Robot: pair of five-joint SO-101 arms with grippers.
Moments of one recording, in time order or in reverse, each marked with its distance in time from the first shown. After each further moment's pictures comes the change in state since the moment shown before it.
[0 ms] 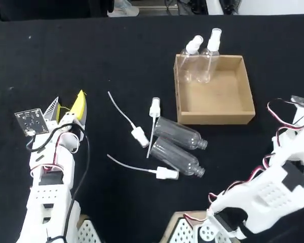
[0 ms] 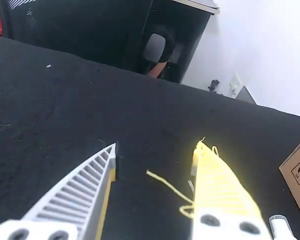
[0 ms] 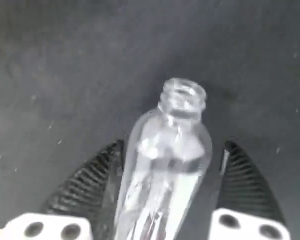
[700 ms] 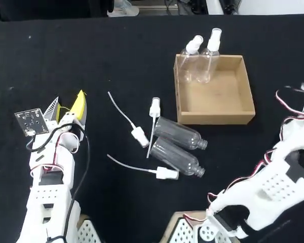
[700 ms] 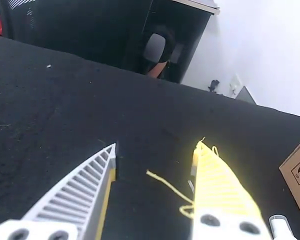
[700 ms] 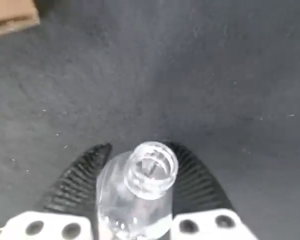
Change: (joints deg) left arm 0.0 0.0 0.0 0.0 0.0; right arm -1.8 2.7 -17.1 10.3 -2.0
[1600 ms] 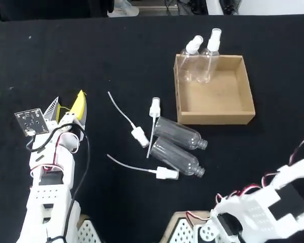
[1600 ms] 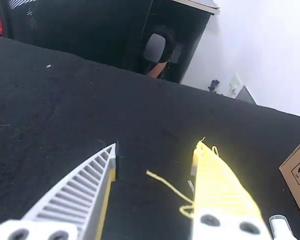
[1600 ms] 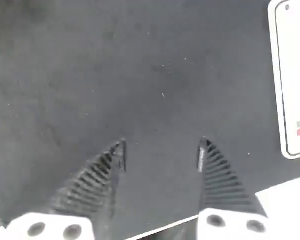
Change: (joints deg) left arm 0.0 0.0 0.0 0.0 0.0; right arm 13.6 -19.9 6.8 -1.5 9.8
